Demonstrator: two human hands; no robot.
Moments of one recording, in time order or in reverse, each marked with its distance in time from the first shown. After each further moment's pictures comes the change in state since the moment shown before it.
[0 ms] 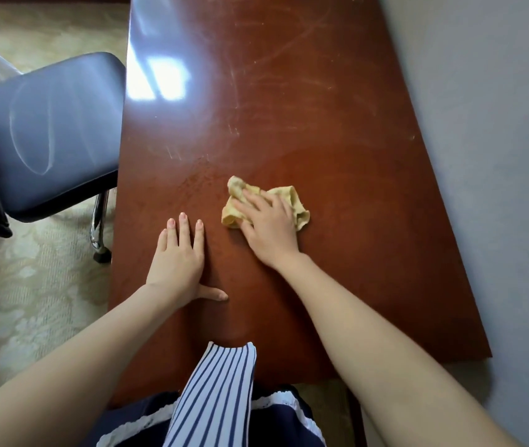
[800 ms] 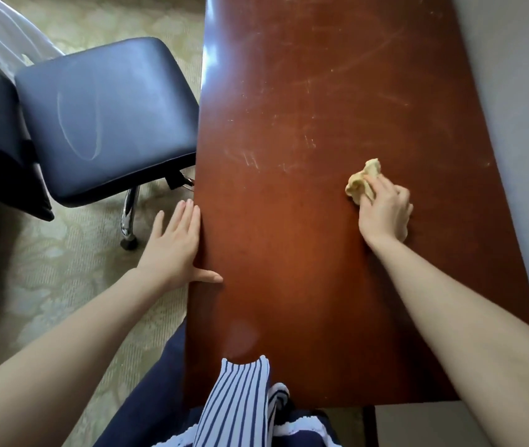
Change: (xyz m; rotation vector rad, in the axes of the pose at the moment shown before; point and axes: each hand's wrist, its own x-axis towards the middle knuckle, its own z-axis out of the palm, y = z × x) left_hand 0.008 -0.134 0.024 -0.185 0.028 0.005; right_hand 0.047 0.033 -0.028 -0.057 0.342 0.509
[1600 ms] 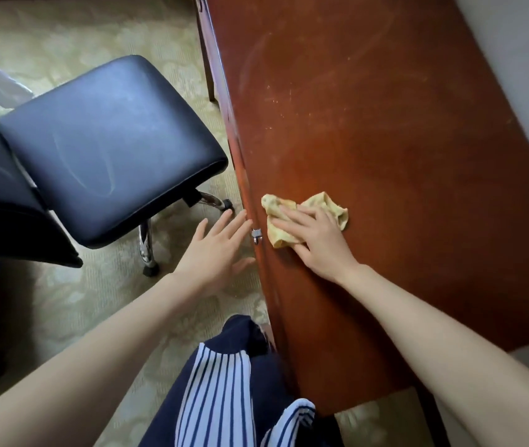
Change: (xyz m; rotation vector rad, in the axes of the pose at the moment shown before) left_hand 0.024 -0.105 -0.006 -0.115 0.079 0.419; right_hand -0.120 -0.163 0.061 0.073 -0.335 -0.587
